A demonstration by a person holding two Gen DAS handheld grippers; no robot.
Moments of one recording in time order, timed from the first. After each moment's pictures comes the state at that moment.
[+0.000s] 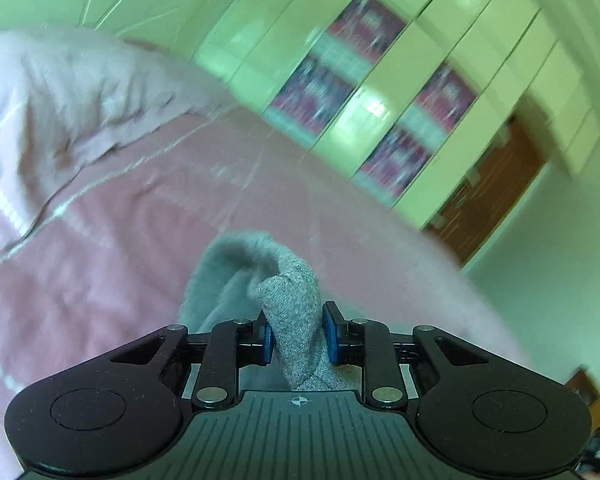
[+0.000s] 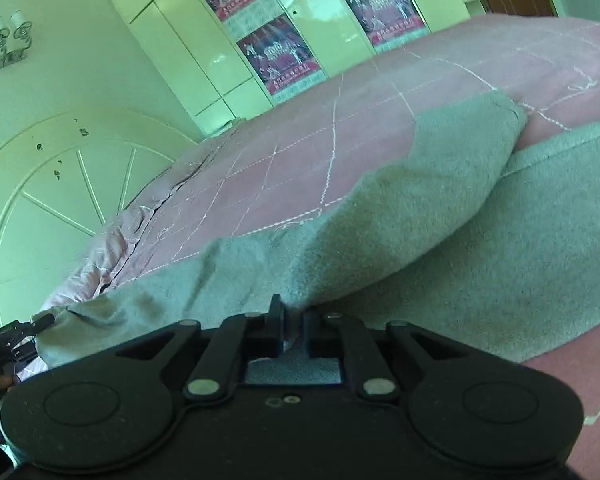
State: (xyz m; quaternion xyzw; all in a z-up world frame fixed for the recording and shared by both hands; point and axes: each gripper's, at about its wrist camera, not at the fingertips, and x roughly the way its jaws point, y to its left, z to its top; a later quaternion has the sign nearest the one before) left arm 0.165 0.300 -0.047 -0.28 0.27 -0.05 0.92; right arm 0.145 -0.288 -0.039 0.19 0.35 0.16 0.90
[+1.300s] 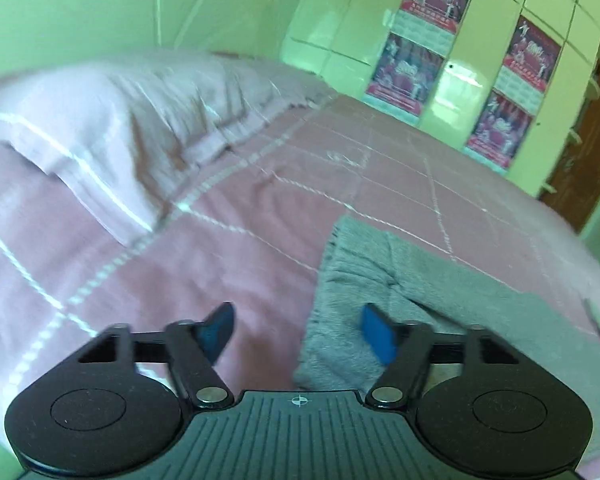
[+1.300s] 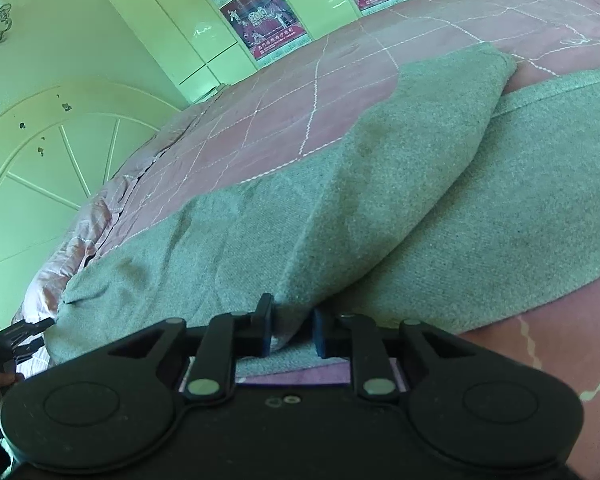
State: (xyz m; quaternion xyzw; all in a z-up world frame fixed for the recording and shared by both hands) left arm 0.129 0.287 -0.033 -0.17 0.28 0.12 0.94; right arm 0.135 -0.313 -0.047 0.21 0.35 0.15 0.90
